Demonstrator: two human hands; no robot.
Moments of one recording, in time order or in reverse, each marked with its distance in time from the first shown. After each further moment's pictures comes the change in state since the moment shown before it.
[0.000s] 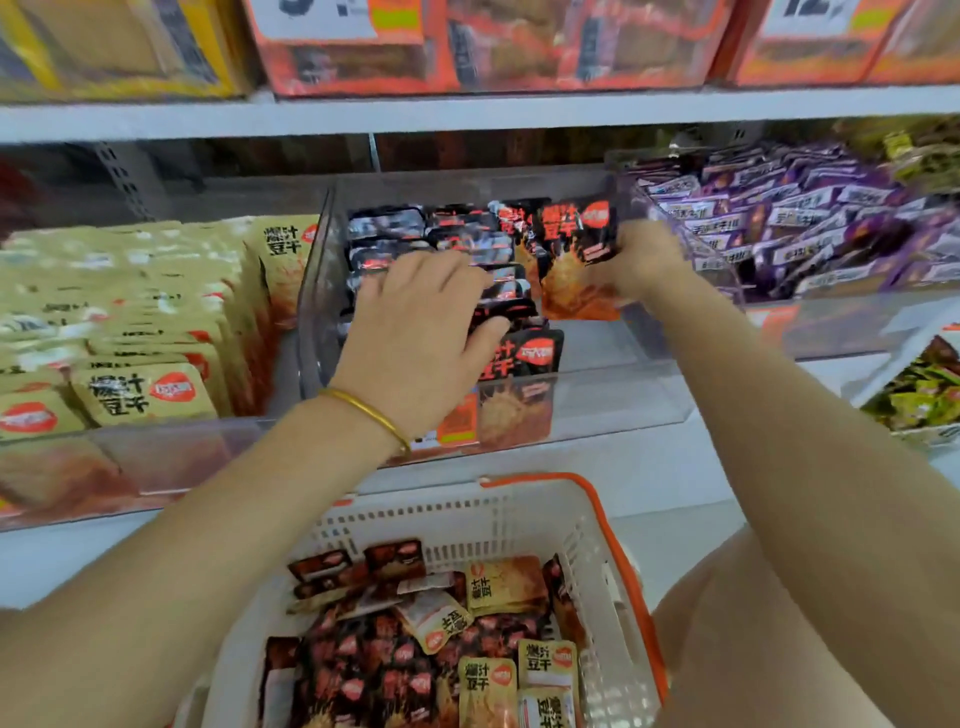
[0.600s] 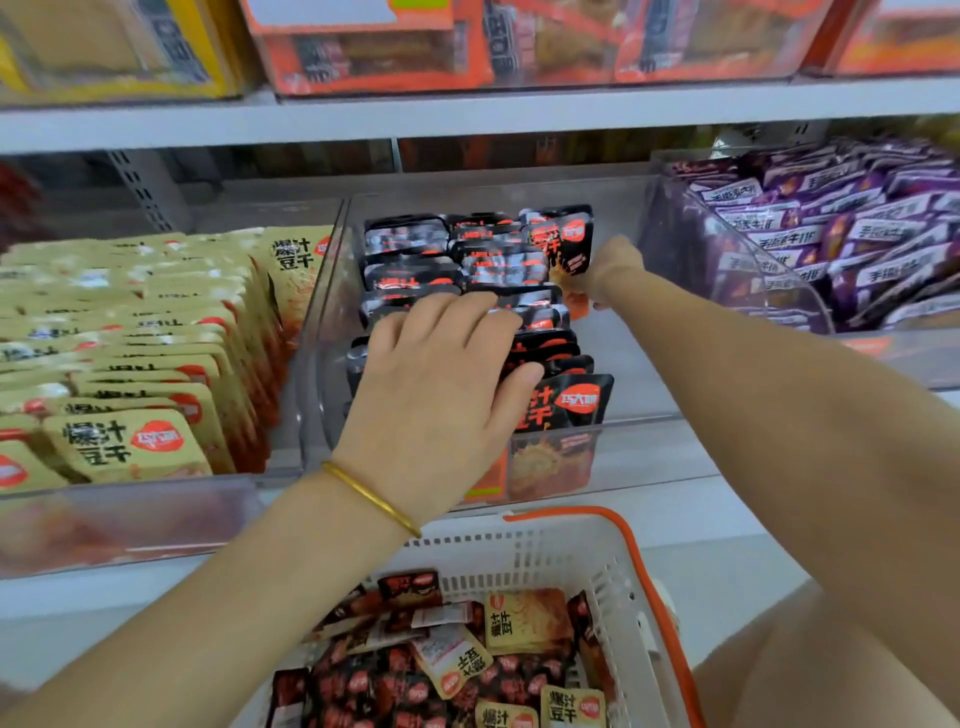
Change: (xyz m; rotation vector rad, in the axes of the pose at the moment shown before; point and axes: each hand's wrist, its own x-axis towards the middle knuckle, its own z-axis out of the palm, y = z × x) left_hand 0.001 -0.014 0.019 0.035 0.046 0.019; right_hand 0.090 -0.020 0.075 -0.021 -0.054 0.143
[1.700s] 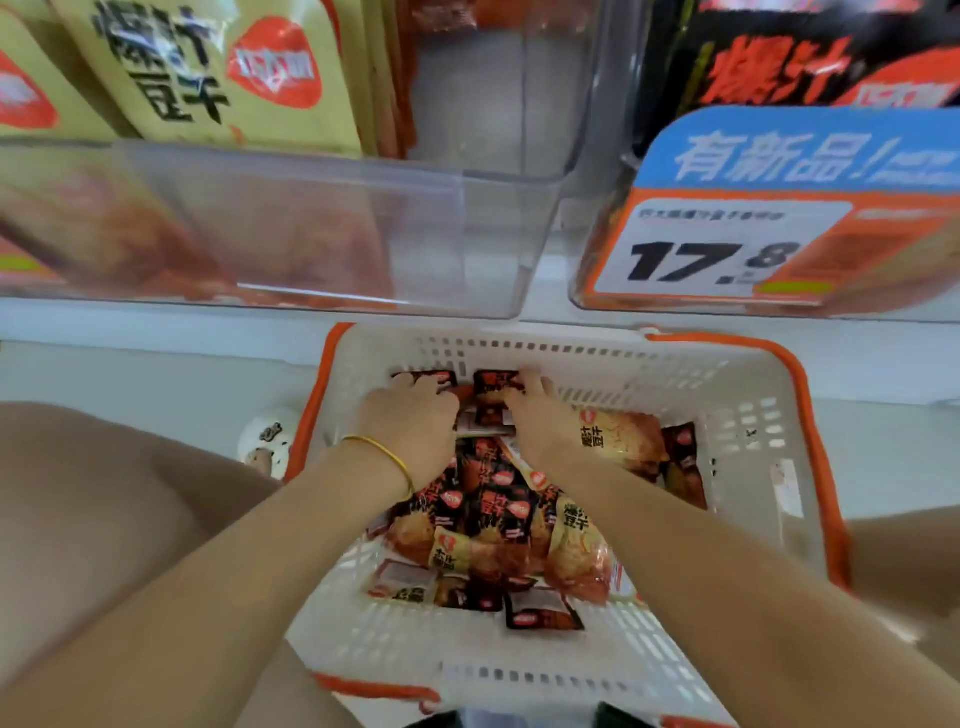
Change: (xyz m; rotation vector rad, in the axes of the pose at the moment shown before) left_hand -0.194 -0.115 0.127 0.136 -1.030 -0.298; right_hand -0.232 0.072 0.326 -0.517 -0.643 -0.452
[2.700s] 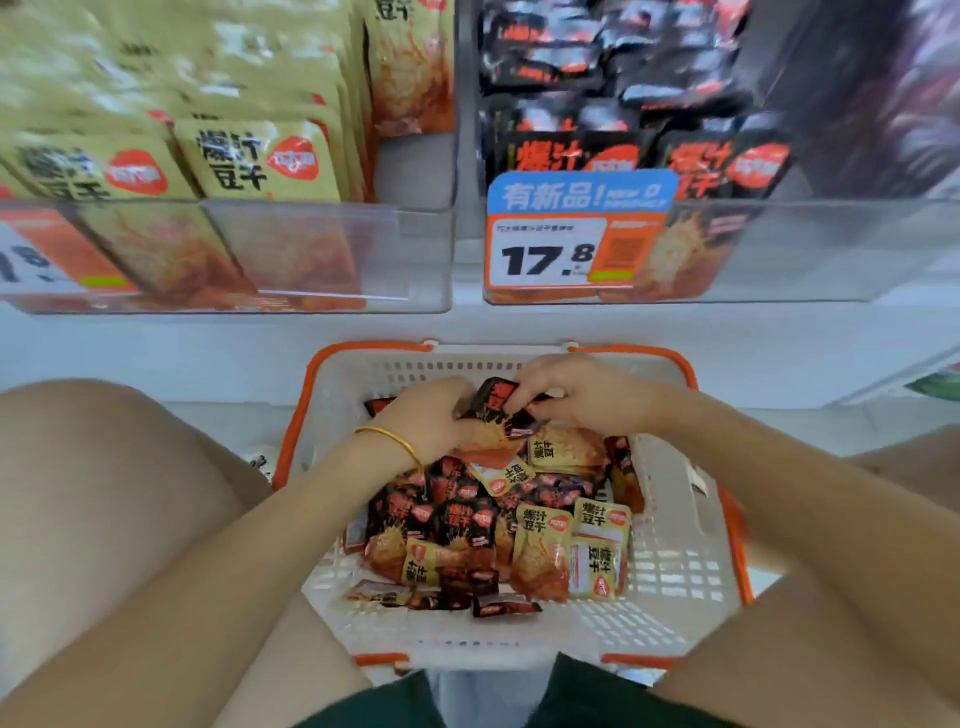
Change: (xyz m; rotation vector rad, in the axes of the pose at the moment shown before) left_hand -0.029 0.043 -0.036 -0.611 0.077 0.104; right_hand -0.115 0.049 -0.141 0.438 -0.053 -0.408
